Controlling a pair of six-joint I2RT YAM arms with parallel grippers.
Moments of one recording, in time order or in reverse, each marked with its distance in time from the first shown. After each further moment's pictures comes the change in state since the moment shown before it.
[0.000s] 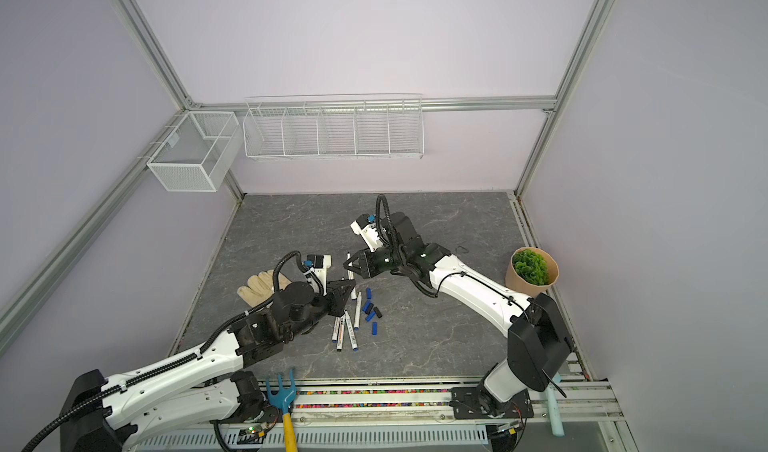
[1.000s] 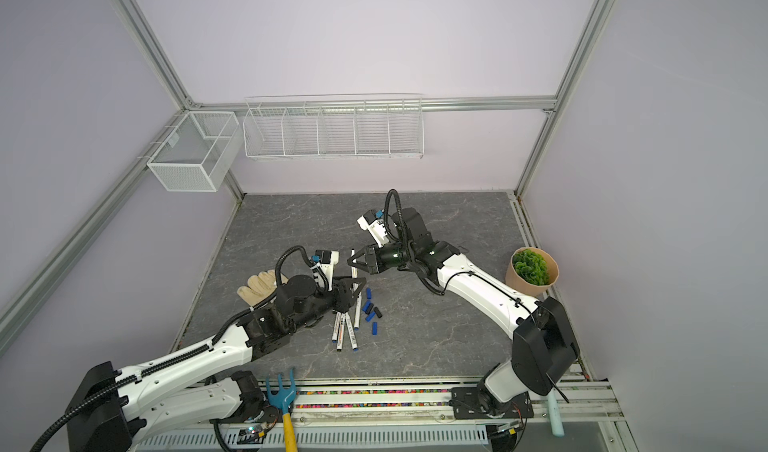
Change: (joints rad) left arm 0.056 0.076 0.001 0.120 0.166 0.037; right arm -0.053 -0.032 -0.020 0.030 -0.124 0.033
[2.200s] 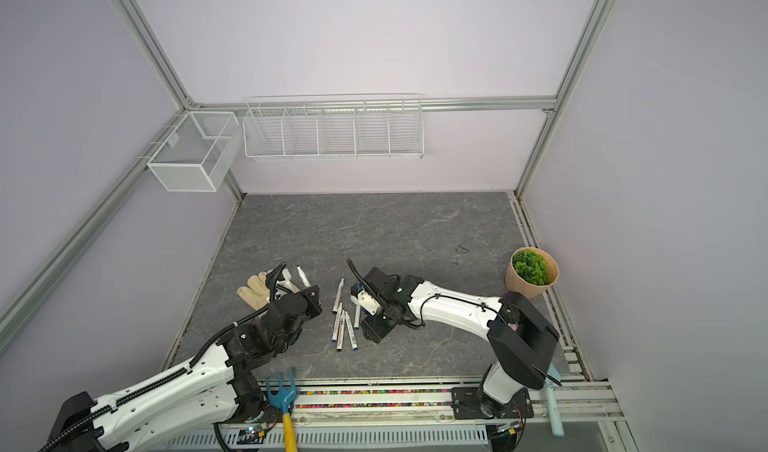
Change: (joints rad) left arm 0.019 -0.209 -0.143 -0.342 -0.492 -0.415; right arm 0.299 0.127 -0.159 -0.461 0.490 -0.307
